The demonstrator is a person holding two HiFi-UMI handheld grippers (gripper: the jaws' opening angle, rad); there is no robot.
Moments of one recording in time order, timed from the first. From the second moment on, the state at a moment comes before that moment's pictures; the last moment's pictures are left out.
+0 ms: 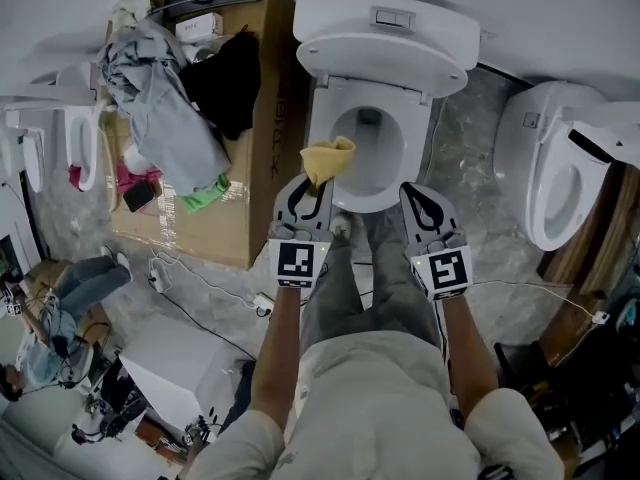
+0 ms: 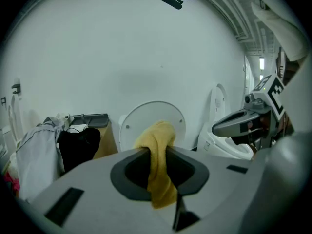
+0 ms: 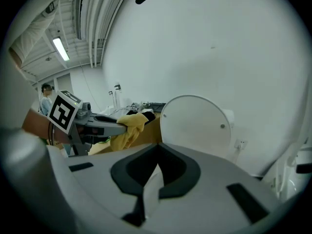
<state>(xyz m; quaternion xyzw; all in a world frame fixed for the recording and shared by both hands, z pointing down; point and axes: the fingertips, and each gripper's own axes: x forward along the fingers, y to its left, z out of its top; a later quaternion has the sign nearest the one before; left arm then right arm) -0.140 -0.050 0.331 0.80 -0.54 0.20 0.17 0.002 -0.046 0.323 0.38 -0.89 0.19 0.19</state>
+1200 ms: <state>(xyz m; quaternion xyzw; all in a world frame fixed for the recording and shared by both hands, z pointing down) -0.202 -0.067 0.583 0.80 -0.47 0.30 0.20 -0.044 -0.025 0.523 0.43 -0.83 0.24 0.26</state>
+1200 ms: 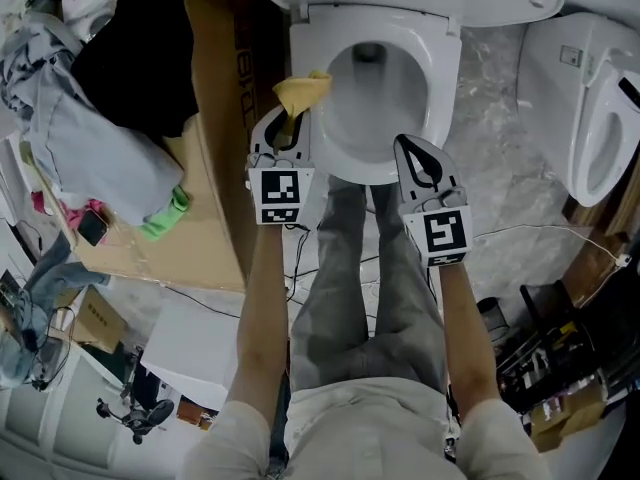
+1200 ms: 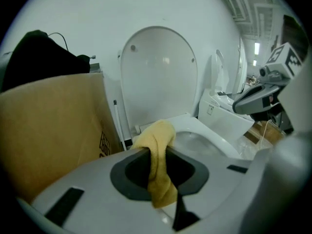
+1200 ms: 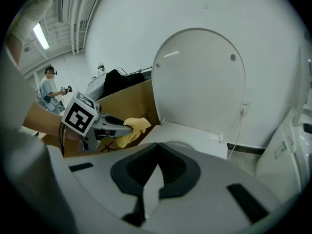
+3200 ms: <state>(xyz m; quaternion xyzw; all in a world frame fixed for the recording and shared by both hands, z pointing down) -0.201 0.009 0.700 0.80 -0.38 0.39 0.24 -0.023 0.050 0.570 0.45 -0.80 0.28 0.27</state>
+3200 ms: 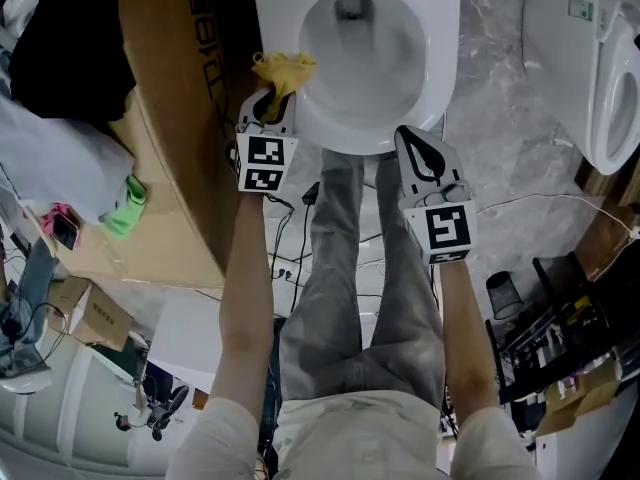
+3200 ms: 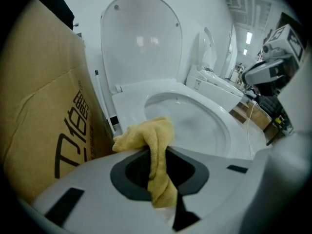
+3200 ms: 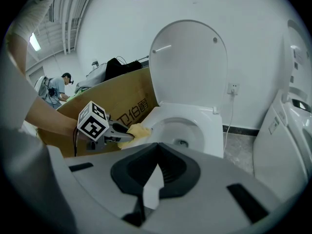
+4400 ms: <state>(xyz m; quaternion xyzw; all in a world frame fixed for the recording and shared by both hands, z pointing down) -0.146 0.109 0.700 0.78 -0.41 0.37 0.30 0.007 0.099 0.578 0.39 -0.82 0.30 0.28</state>
